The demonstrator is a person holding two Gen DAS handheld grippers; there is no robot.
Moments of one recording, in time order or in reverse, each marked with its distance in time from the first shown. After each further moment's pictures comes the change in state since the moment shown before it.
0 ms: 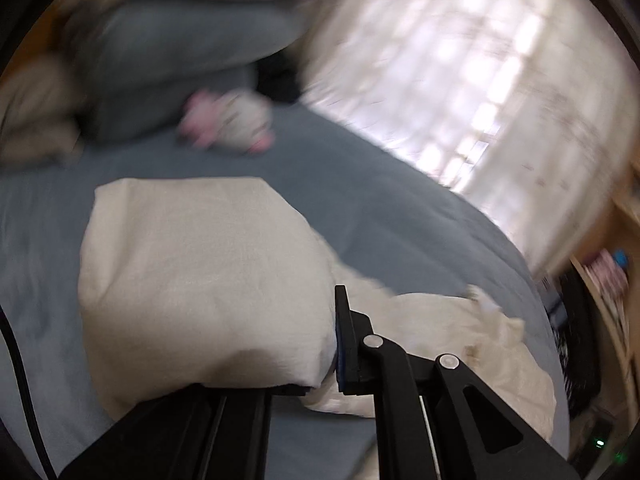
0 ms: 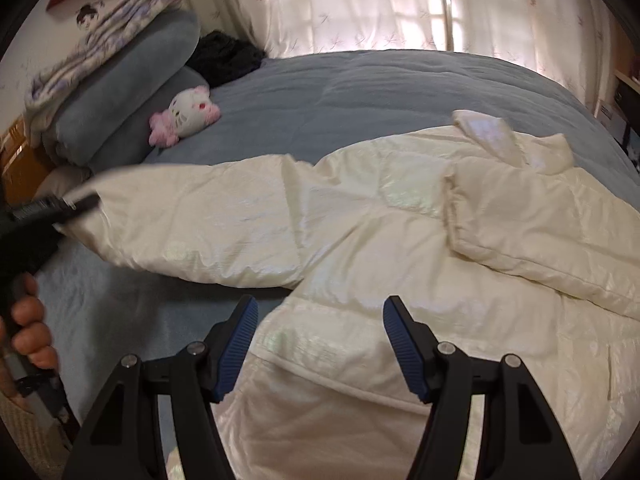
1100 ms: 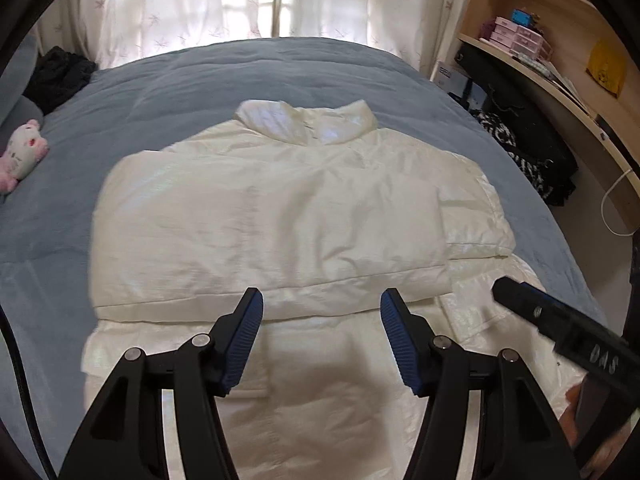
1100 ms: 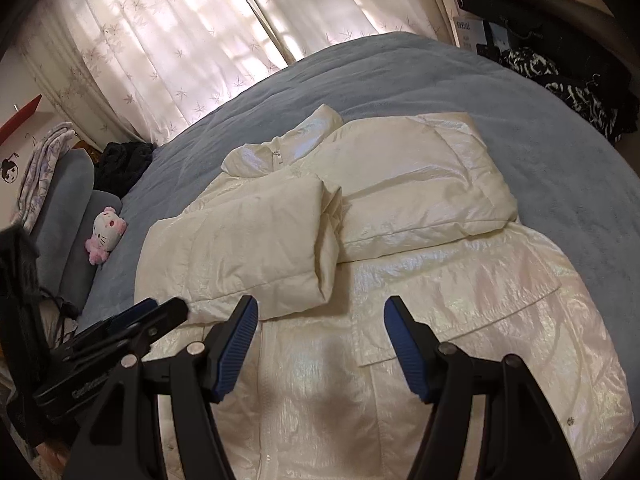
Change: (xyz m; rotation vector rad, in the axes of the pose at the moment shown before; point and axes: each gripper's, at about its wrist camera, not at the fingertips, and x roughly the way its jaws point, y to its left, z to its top) left arm 0.027 -0.290 -0.205 0.537 0.419 -0.164; right arm -0.109 -0.267 -0.052 0.419 -0.076 -0.071
